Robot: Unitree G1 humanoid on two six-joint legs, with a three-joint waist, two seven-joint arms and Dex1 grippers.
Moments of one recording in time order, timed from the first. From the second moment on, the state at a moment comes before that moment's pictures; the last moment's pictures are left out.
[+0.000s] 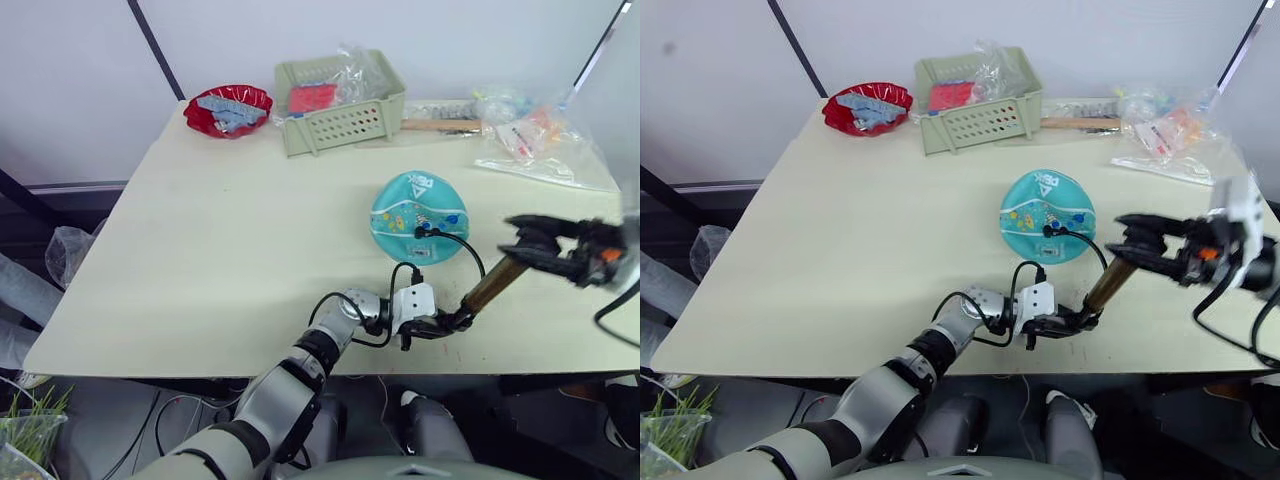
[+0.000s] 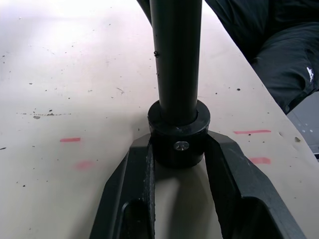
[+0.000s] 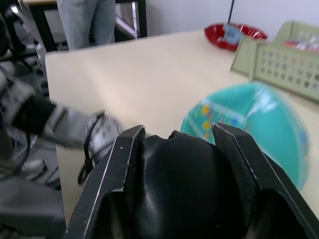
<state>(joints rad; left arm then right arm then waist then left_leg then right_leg) -0.67 -0.07 -0.41 1.03 0.17 -0.38 -1.01 -0.15 -1.02 -0.40 -0.35 0.93 0.55 1.06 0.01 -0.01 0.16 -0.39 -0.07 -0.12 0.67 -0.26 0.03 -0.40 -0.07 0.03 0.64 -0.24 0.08</state>
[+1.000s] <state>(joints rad) -0.66 -0.07 -0.42 1.04 0.18 -0.38 -0.98 -0.01 -0.85 -0.27 -0.37 0.68 0.33 1.08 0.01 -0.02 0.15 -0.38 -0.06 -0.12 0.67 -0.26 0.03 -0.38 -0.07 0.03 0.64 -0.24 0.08</state>
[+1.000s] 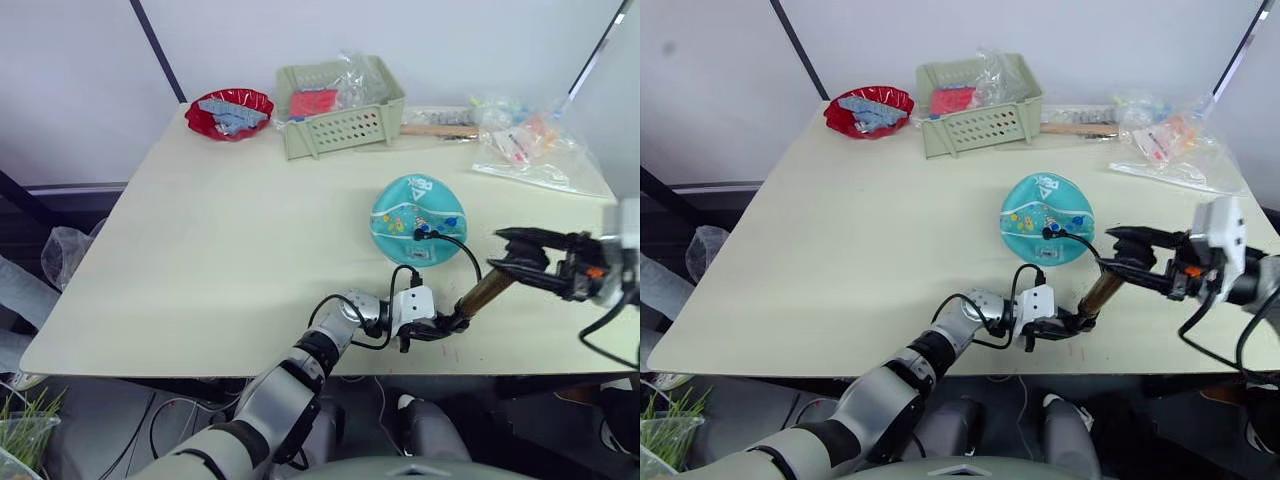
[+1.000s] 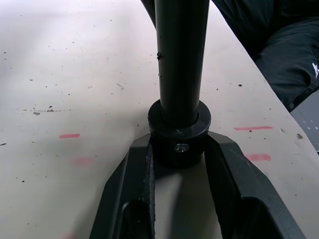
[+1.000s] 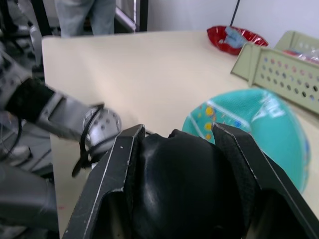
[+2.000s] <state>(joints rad) -0.67 -0.07 -0.42 1.05 0.18 -0.40 -0.99 -0.15 -1.02 -0.40 -0.36 0.87 0.56 1.10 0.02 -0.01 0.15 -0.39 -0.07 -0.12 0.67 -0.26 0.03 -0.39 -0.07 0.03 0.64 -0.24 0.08</state>
